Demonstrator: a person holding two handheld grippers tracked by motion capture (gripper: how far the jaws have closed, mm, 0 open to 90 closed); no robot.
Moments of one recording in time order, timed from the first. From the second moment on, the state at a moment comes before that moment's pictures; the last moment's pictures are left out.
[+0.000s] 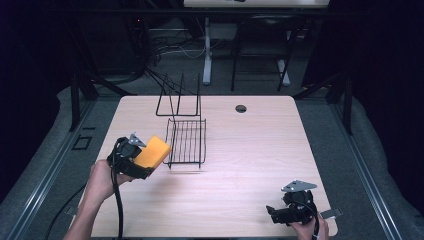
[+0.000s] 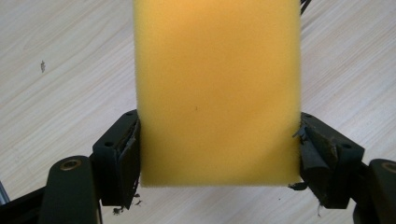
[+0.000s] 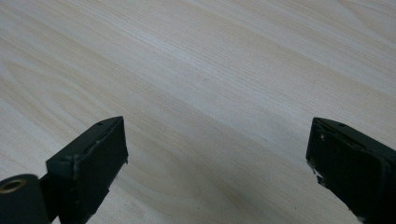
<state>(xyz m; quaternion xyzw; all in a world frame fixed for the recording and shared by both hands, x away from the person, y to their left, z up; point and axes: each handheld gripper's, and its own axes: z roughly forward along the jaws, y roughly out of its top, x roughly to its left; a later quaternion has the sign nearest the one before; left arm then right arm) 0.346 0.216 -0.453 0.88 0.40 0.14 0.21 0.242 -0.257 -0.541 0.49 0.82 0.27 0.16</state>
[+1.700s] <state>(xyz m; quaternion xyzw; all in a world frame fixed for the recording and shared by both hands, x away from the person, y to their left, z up) 0.388 0.178 -0.472 0.88 0.39 0.12 0.25 0.242 -0.256 -0.541 0.48 0.82 0.27 0.16</state>
